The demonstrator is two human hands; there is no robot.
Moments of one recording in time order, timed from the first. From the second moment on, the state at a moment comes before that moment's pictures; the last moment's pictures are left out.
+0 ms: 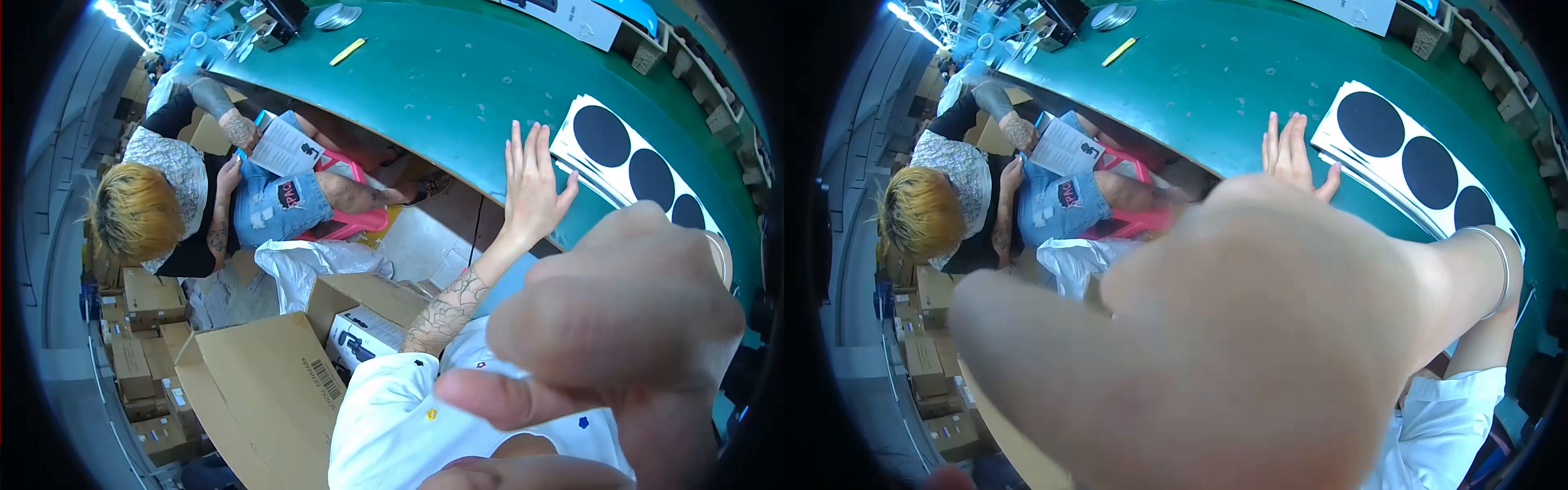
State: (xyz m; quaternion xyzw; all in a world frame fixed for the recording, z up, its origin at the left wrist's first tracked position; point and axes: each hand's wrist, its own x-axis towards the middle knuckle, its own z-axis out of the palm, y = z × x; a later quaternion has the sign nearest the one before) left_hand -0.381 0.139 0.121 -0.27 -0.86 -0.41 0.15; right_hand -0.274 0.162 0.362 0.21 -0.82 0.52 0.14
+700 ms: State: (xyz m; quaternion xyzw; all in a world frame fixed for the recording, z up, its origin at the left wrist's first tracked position) left_hand -0.376 0.143 0.123 -0.26 -0.86 -0.40 0.17; right_hand -0.302 0.165 0.333 0.47 -0.80 0.27 0.26
